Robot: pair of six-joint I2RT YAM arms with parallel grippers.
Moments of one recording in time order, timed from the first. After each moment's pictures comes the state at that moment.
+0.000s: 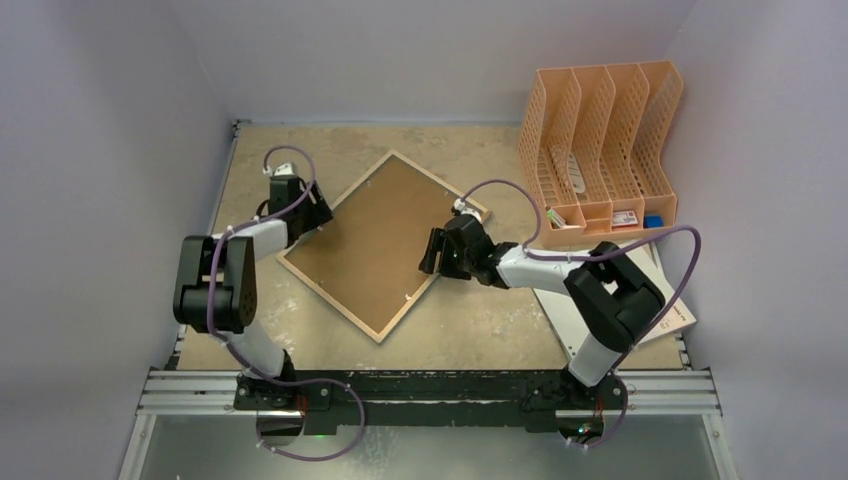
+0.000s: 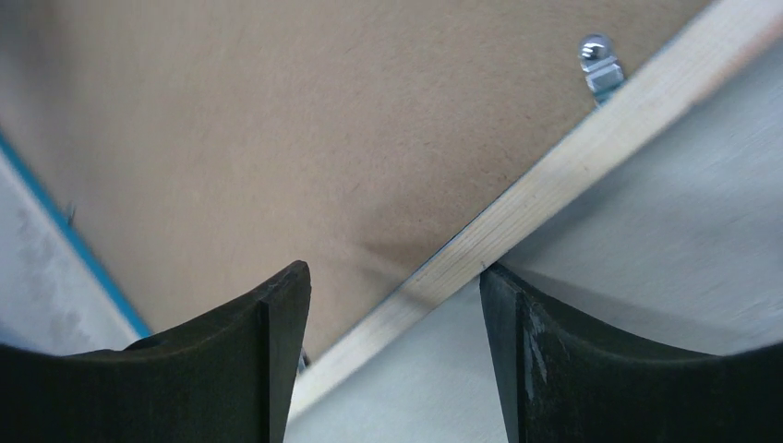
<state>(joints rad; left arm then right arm) -0.03 1.73 0.90 0.09 0.04 -0.47 0.75 1.67 0.83 0.04 0.00 0.84</state>
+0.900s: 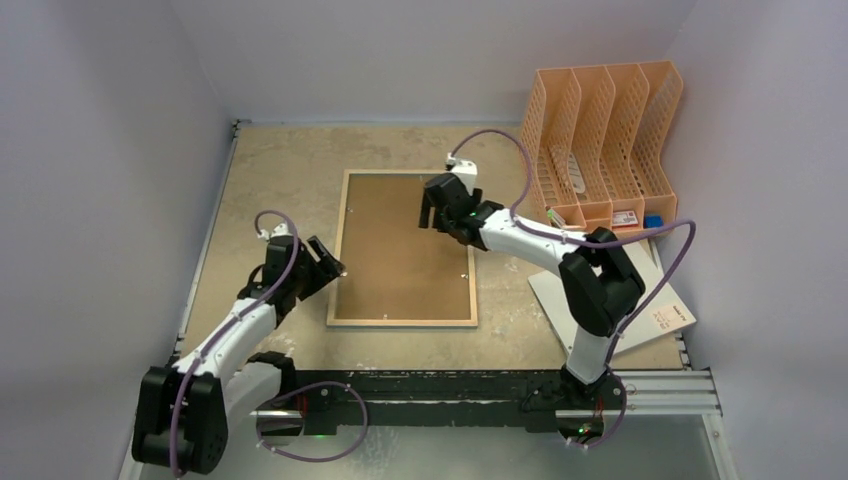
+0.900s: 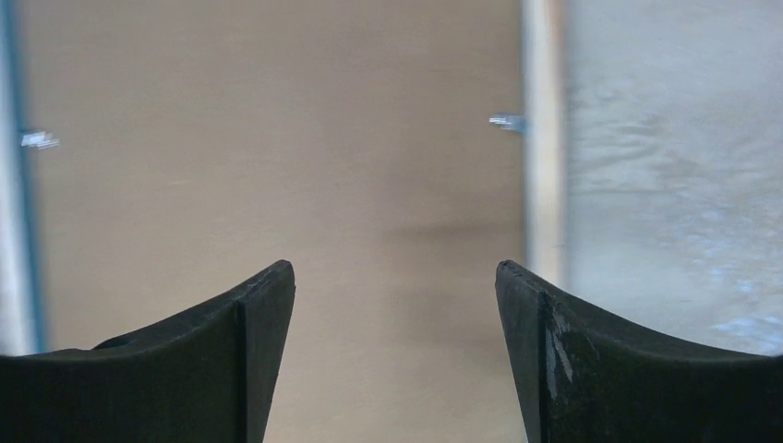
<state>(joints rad) -0.16 1.03 0.40 -0.14 0.05 -0.75 0.69 1.79 1.22 -0.25 0.42 0.66</state>
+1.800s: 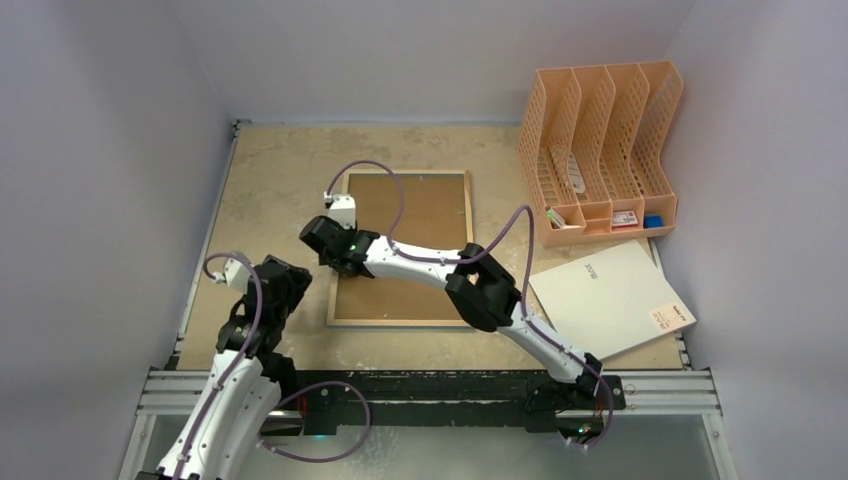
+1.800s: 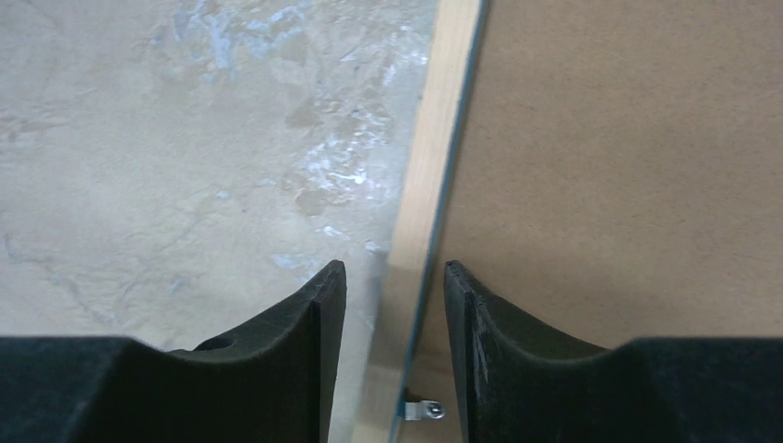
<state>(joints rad) -0.16 0.52 0.33 -0.49 -0.33 -1.07 1.11 2.47 2.09 -0.46 0.51 0.82</state>
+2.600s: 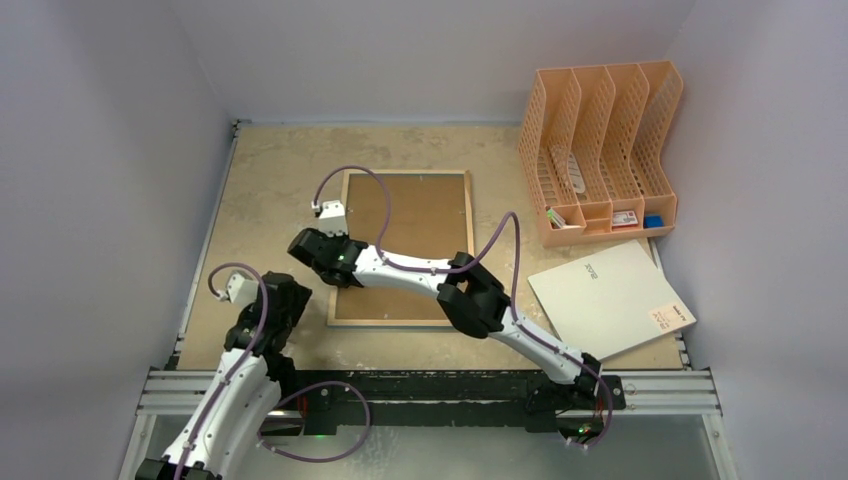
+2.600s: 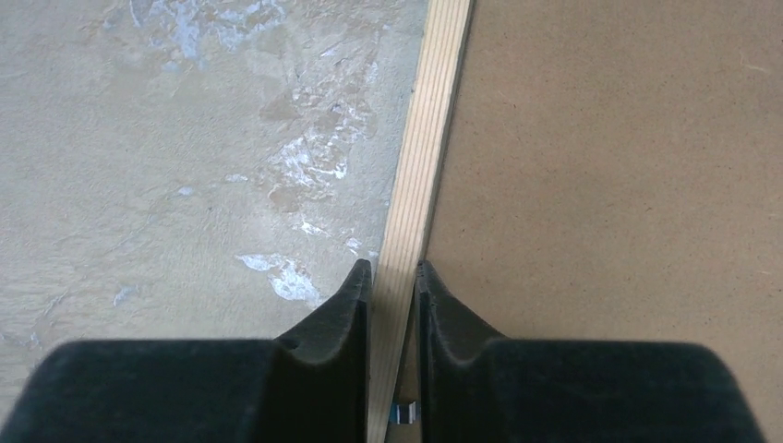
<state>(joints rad) -0.16 0.54 0.23 -0.55 -0.40 -1.19 1.16 2.57 2.24 -0.57 0.69 0.74</state>
